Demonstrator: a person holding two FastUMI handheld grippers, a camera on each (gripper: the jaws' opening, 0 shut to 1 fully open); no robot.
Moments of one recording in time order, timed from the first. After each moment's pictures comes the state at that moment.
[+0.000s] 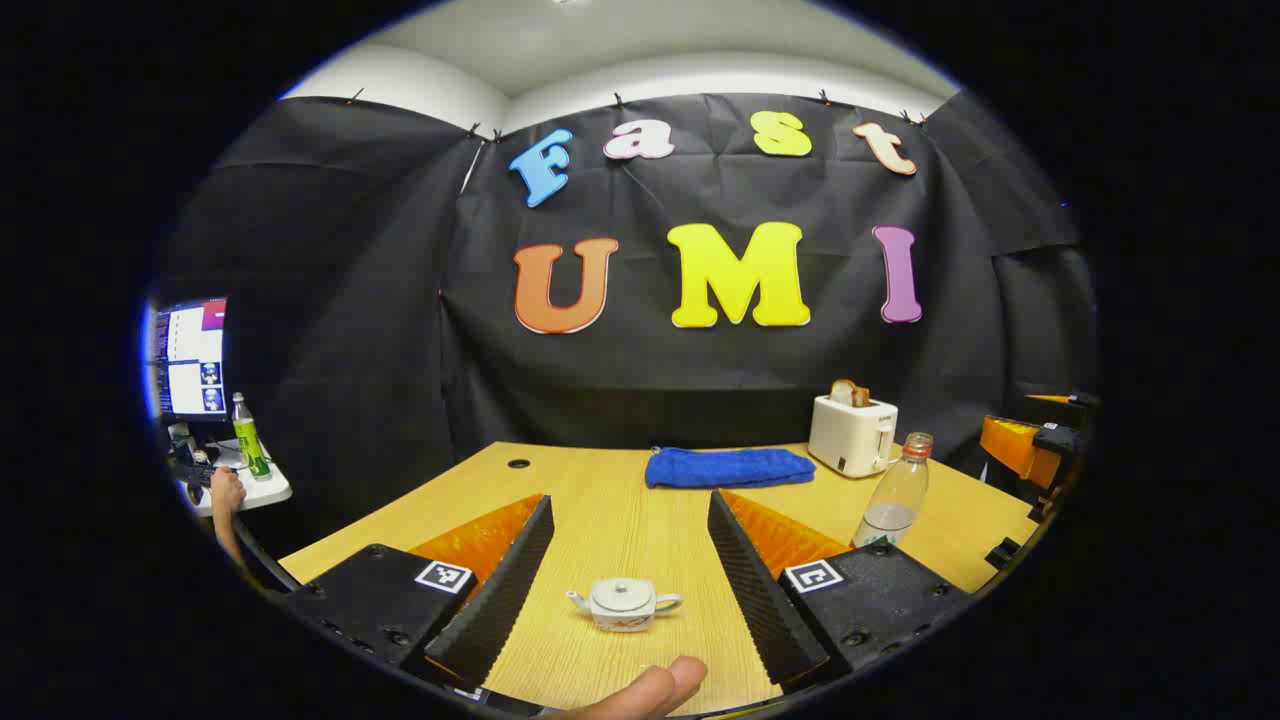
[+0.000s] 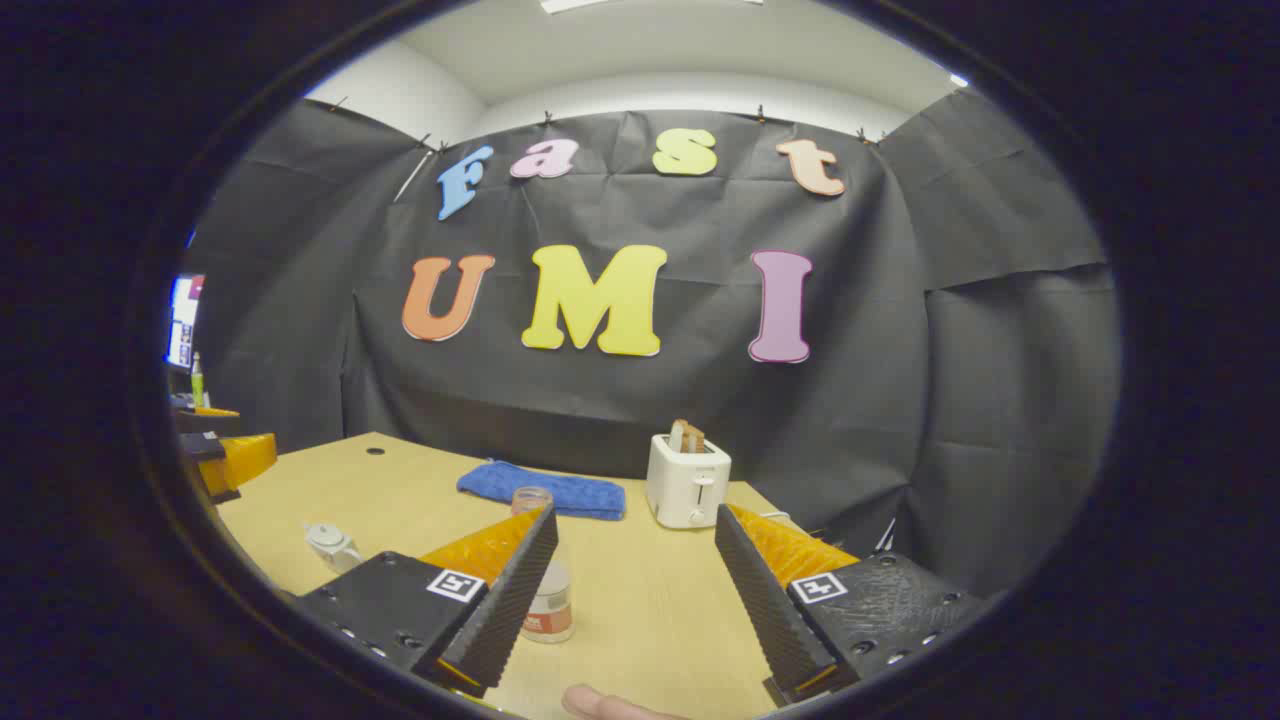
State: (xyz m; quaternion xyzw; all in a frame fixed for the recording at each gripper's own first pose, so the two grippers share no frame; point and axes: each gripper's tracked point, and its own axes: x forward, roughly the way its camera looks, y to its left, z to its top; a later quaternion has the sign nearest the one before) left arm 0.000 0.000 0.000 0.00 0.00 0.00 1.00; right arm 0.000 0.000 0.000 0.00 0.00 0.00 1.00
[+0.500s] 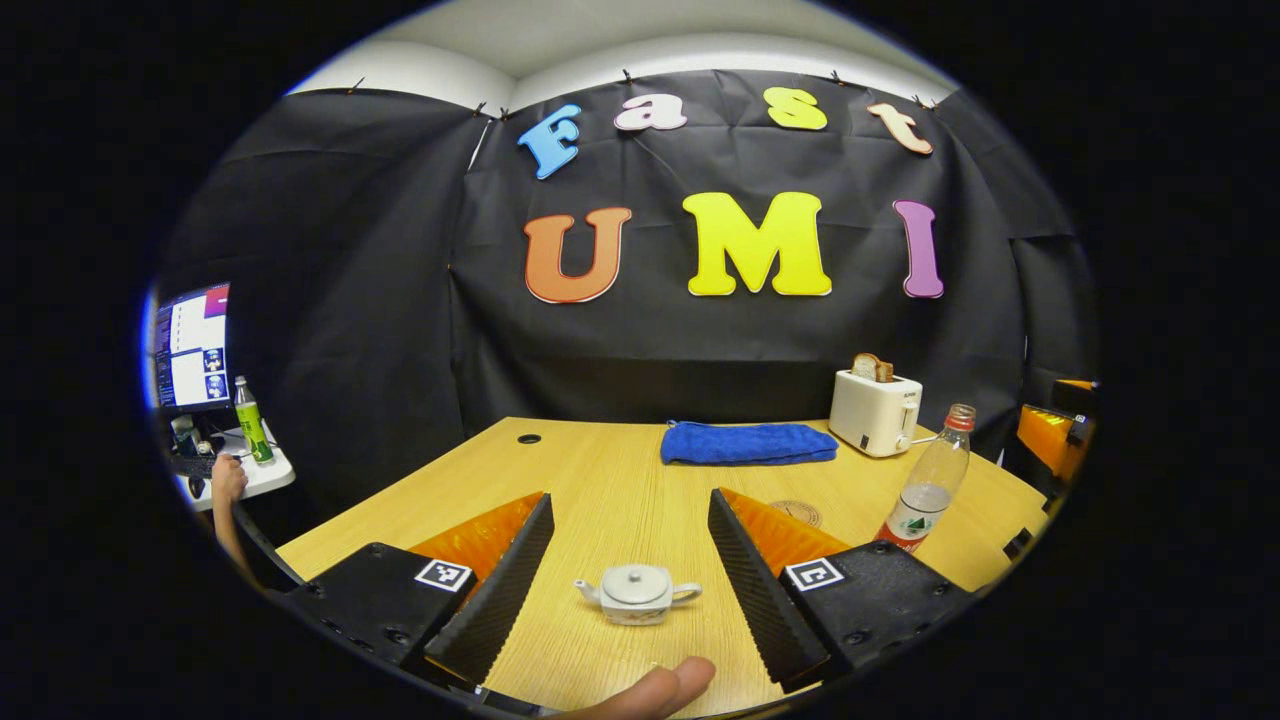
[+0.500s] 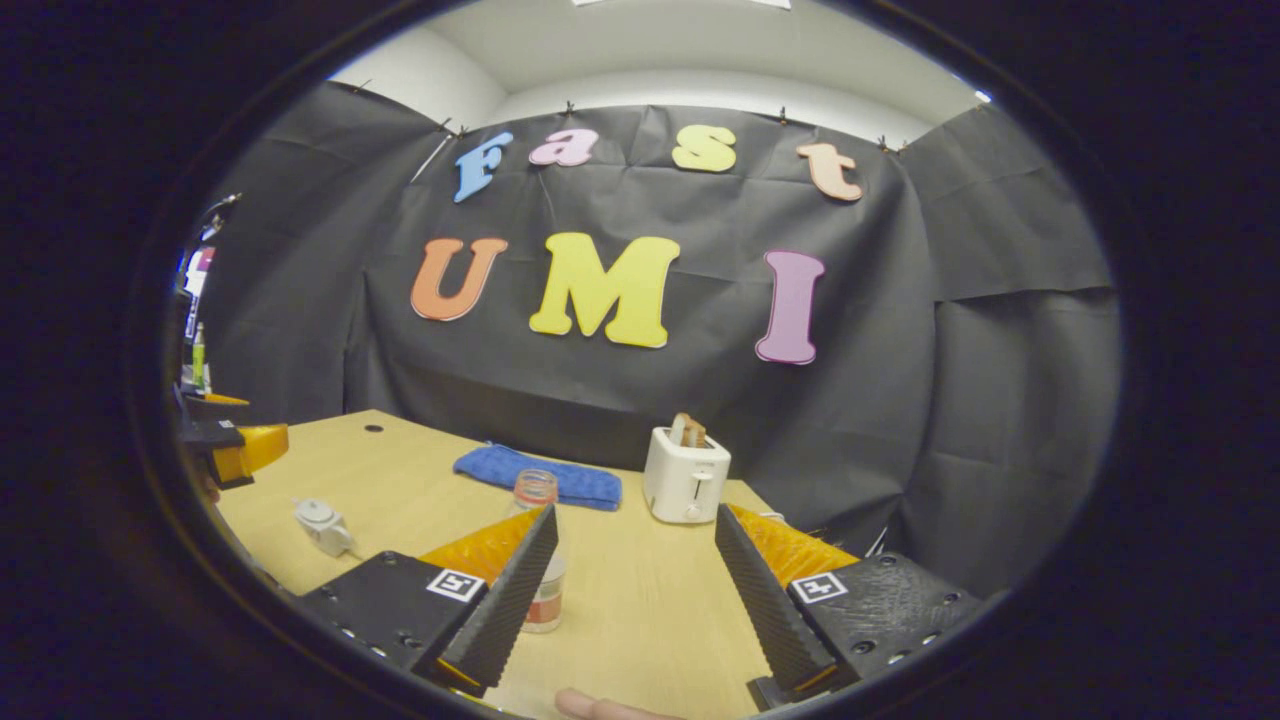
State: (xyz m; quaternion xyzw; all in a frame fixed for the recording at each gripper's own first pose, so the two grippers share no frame) left arm 0.011 0.006 -0.011 0.00 0.01 0.01 1.00; right arm -0.003 -0.005 0.000 -0.02 0.00 0.00 1.00
